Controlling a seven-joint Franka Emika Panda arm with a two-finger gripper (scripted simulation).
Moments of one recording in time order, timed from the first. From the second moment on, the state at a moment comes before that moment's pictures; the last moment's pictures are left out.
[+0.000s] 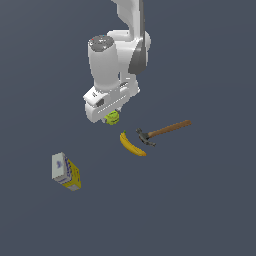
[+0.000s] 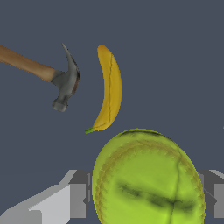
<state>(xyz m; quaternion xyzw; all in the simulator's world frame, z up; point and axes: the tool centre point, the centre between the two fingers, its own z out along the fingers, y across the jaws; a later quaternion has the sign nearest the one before) -0.098 -0.073 0.191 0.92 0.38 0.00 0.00</state>
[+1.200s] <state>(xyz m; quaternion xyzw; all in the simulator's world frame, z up) -0.076 0.023 0.360 0.92 0.38 0.00 0.00</state>
